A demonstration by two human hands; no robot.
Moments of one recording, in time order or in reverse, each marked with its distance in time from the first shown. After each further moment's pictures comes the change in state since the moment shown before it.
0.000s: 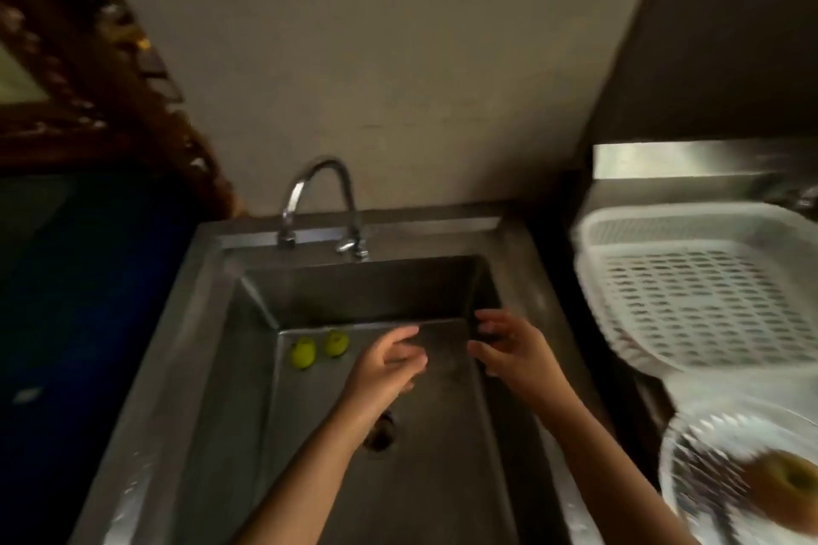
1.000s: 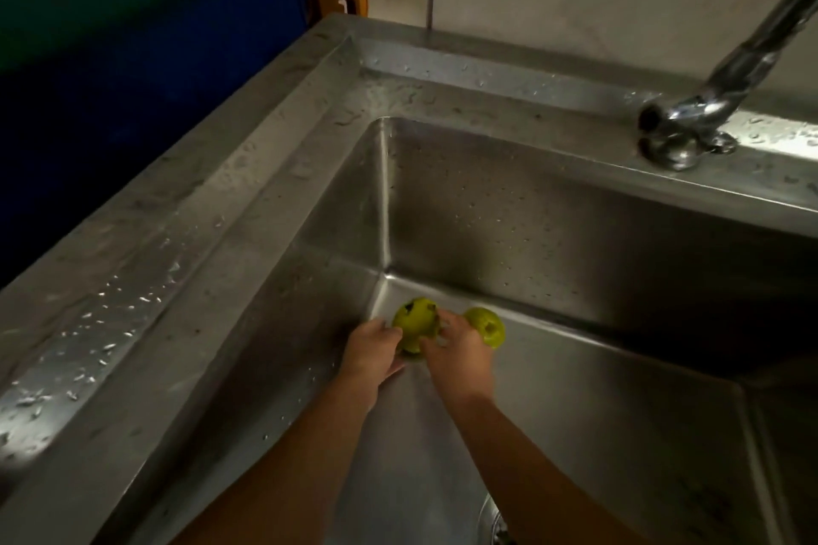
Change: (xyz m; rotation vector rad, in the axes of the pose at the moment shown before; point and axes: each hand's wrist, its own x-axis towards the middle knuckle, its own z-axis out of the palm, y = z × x) left_hand 0.257 -0.296 -0.240 -0.454 0.624 -0.286; right_hand 0.214 0.176 0.436 -0.252 -0.235 -0.046
